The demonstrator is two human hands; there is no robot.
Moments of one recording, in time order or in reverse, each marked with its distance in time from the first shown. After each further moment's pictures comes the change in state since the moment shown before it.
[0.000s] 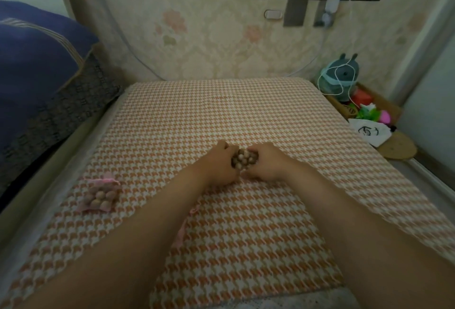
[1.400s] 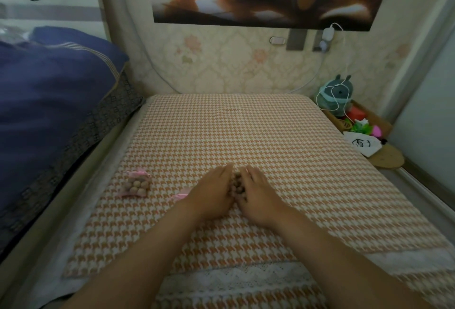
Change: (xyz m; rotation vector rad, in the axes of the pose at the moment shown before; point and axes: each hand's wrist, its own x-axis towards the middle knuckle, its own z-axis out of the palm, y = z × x) left_hand -0.116 -0.005 0.009 0.004 0.142 0.109; right_hand -0.094 -0.029 0.069 -0.213 0.077 -0.209
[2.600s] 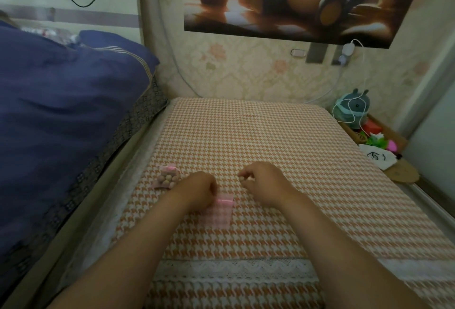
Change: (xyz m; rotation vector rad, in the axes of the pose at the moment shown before) left_hand -0.054 -0.054 -0.062 0.031 -0.097 -0.262; right_hand 0.005 -0.076 -0.045 0.043 0.125 -0.050
